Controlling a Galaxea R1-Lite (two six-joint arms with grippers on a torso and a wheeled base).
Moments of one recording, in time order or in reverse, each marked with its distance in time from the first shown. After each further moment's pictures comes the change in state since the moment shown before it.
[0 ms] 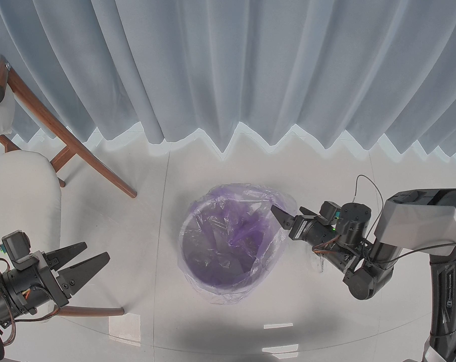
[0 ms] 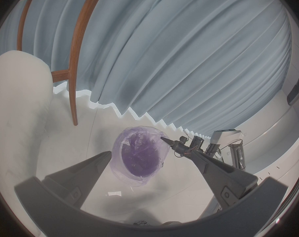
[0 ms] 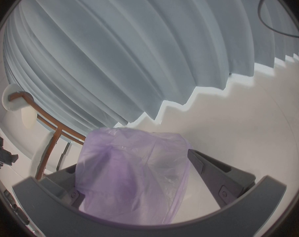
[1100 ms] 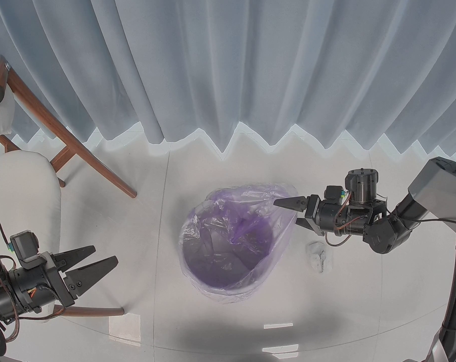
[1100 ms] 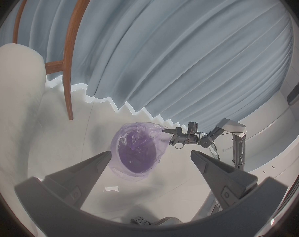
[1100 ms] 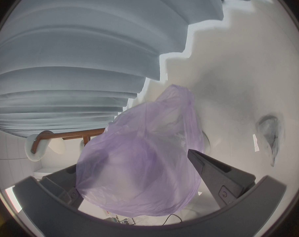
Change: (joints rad) left arm 0.000 0.059 -0.009 -0.010 -0.051 0.003; right arm -0.139 -0.145 -0.248 0.710 0.540 0.324
